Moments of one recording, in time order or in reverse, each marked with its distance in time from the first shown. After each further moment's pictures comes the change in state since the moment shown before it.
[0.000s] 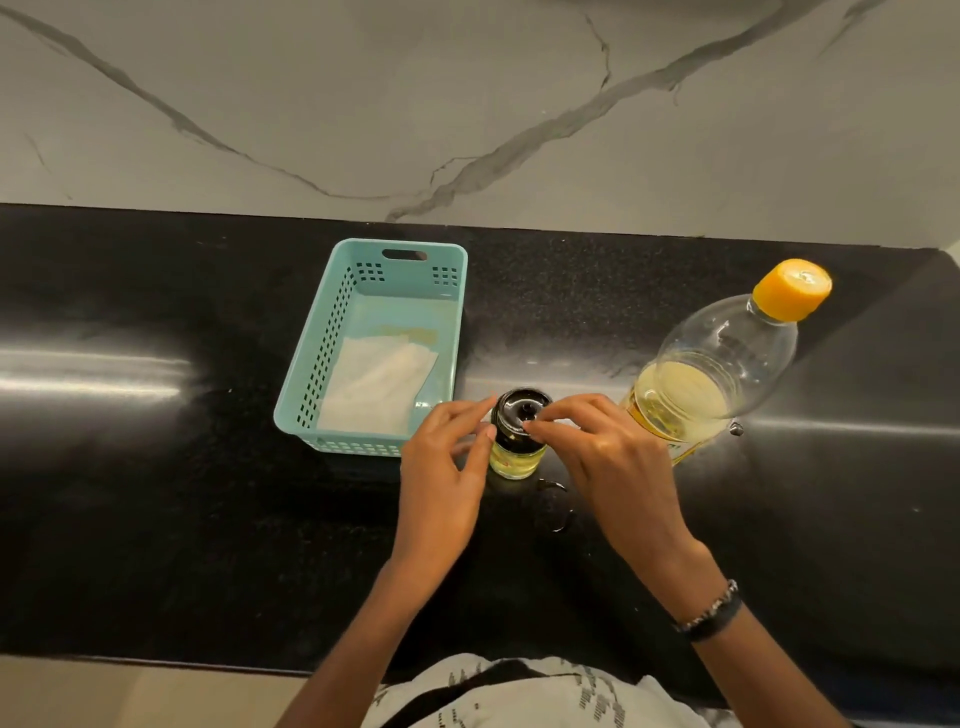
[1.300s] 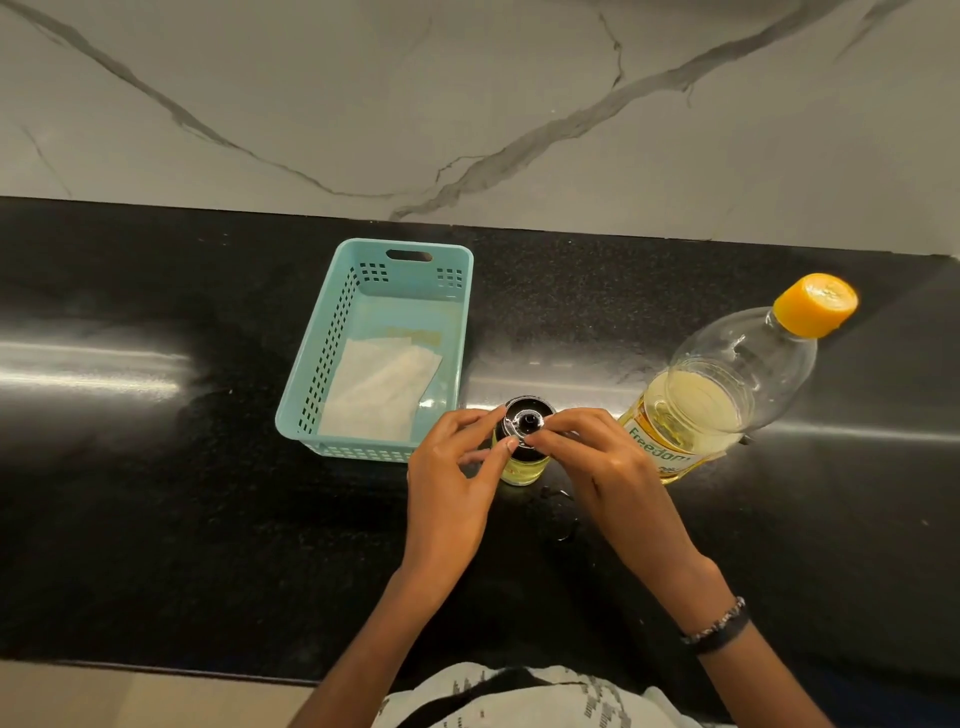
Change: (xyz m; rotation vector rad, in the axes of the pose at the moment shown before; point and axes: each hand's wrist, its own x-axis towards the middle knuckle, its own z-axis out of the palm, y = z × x) left_hand 0.002 -0.002 0.006 -0.084 0.019 -0.024; right_hand -0.005 0.010 0.014 0.195 -0.030 -0.026
